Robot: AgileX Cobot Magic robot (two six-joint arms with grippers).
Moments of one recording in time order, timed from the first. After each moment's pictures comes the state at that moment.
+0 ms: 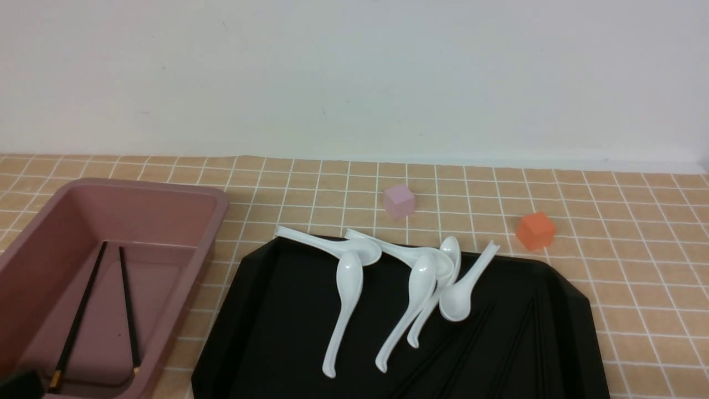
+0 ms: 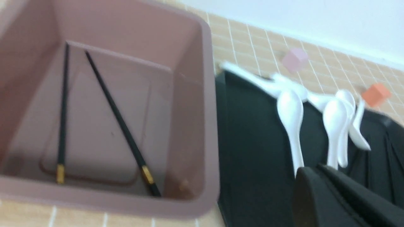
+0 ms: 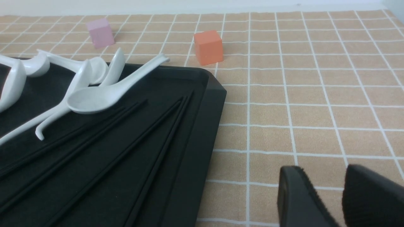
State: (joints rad) right arm 0.08 -0.01 0.02 -0.04 0.37 0.17; left arm -0.05 0.22 -0.32 -0.37 0.55 0.00
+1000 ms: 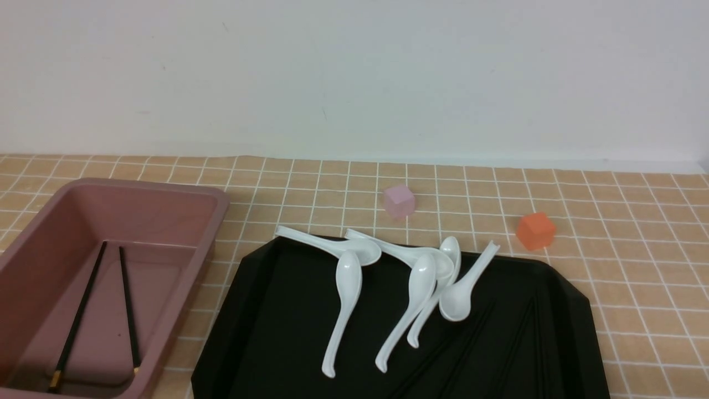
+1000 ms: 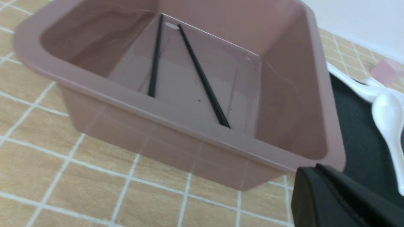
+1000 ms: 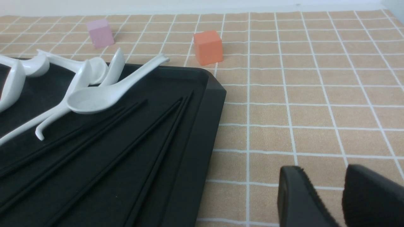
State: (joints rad) right arm 0.08 -0.01 0.02 -0.04 0.37 0.17; left arm -0.08 -0.01 0.03 0.00 0.38 -0.40
